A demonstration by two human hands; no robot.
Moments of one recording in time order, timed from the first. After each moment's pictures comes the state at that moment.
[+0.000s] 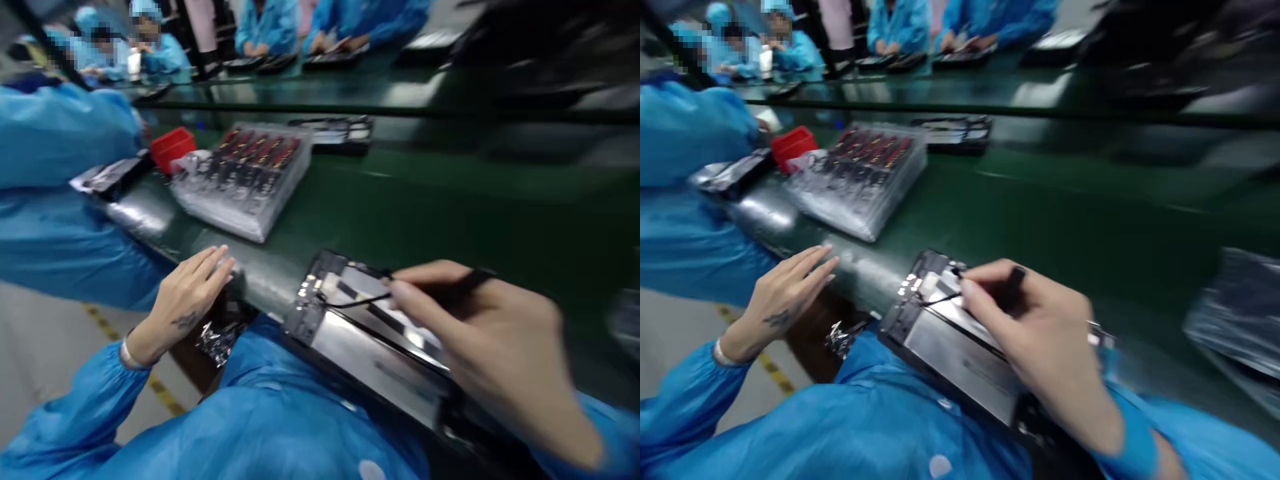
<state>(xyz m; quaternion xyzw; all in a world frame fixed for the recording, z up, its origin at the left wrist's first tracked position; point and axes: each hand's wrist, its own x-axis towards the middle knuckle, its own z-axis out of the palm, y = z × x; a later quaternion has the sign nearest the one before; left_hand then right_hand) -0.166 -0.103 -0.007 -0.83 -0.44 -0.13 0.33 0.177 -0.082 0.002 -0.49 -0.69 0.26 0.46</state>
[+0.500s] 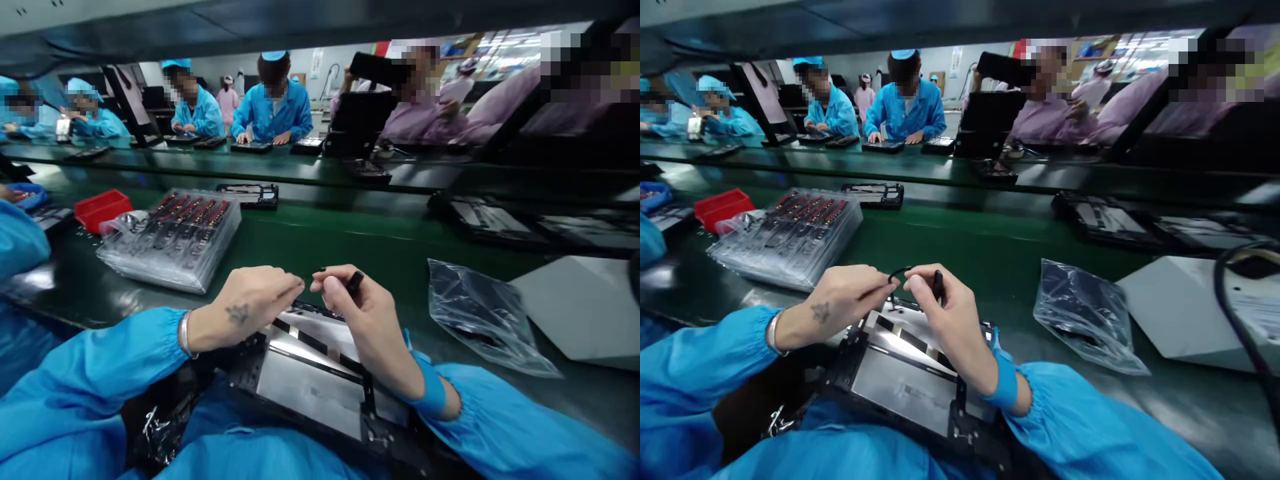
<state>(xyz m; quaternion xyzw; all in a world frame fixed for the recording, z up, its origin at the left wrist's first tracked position) -0.018 -0.020 0.038 -0.91 -0.20 -0.35 0.10 0.174 -0.059 0.009 -0.42 -0.63 0.29 0.58</state>
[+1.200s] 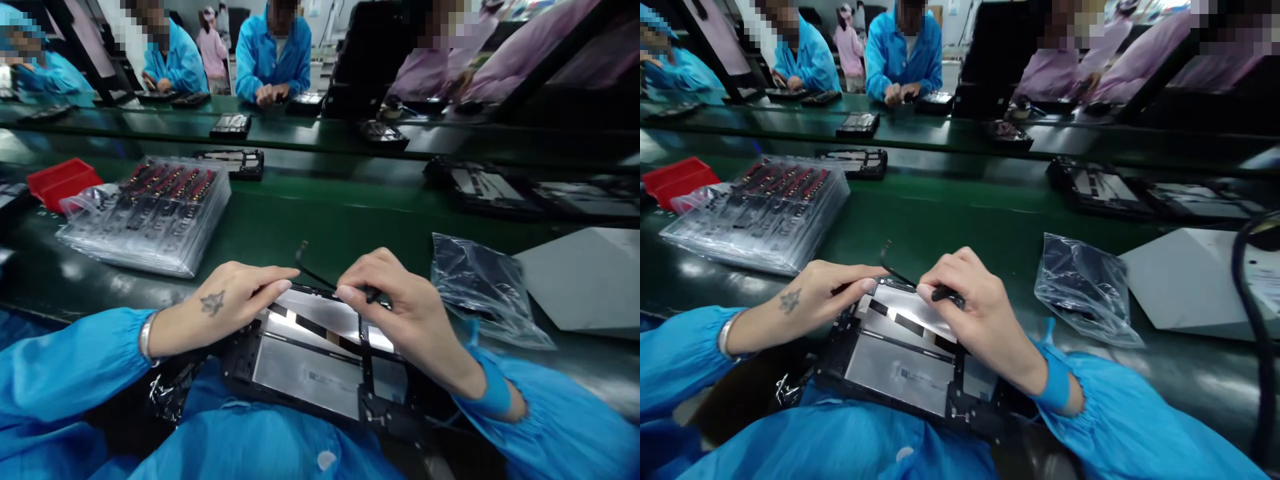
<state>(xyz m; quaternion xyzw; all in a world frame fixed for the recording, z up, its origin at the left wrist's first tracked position) -0.037 -0.021 0.032 -0.90 -0.30 -0.26 -0.17 0.211 -0.072 0.025 -0.40 -0.80 0.11 0.44</state>
